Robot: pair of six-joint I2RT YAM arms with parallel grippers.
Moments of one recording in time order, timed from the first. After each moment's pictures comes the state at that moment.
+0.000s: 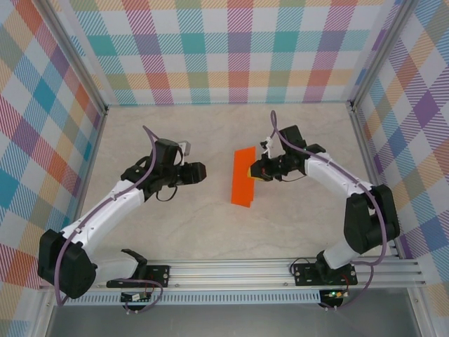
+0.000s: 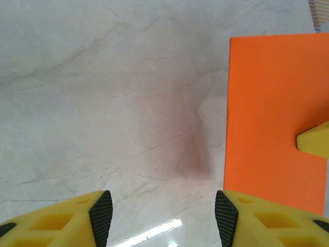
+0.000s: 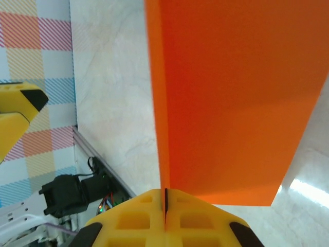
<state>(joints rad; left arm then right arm) -0.47 1.22 0.97 -0.55 0.20 -0.52 0.39 1.57 1.12 -0.63 -0.78 0.49</state>
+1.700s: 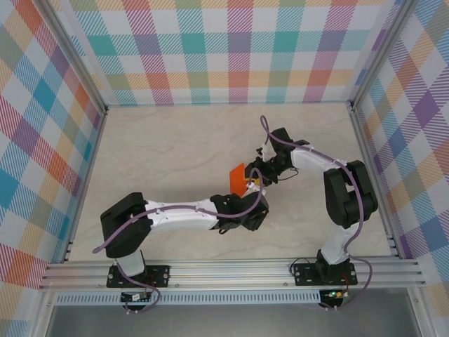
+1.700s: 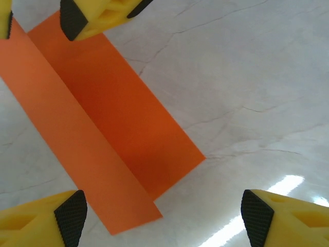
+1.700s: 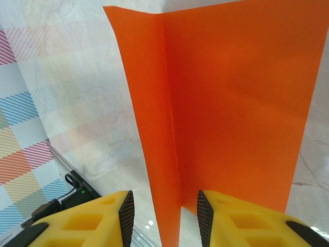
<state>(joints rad) -1.20 1.75 1.16 -0.45 -0.40 -0.45 0.38 1.81 1.20 -0.65 -0.72 0.53</state>
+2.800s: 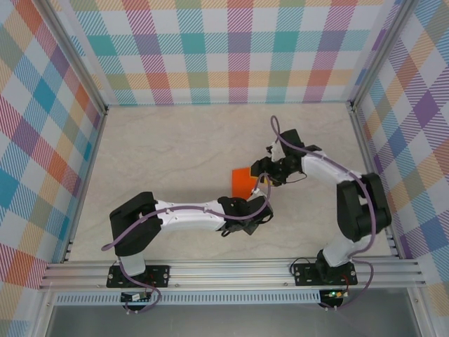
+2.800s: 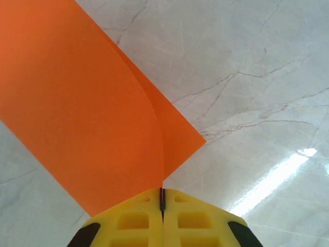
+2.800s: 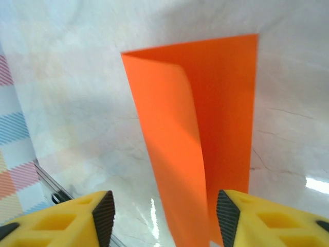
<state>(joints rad) -1.20 1.80 1.17 -0.50 -0.32 -0.42 0.32 1.61 1.06 -0.57 -0.62 0.54</state>
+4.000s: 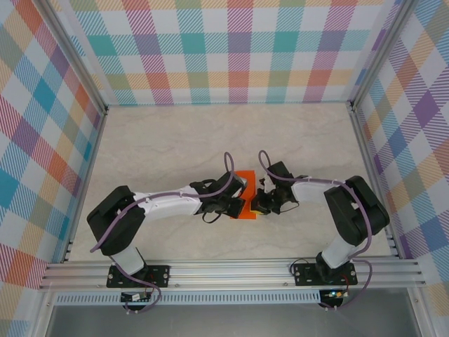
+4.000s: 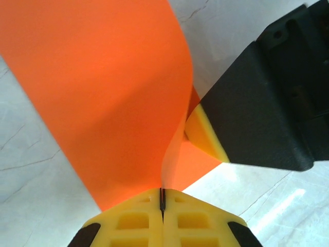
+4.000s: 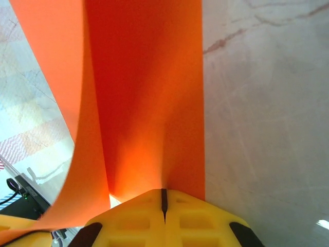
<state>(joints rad) -0.93 1.67 0.99 -0.35 0.06 -0.49 0.50 1.65 0.73 -0.30 -0.58 0.71</state>
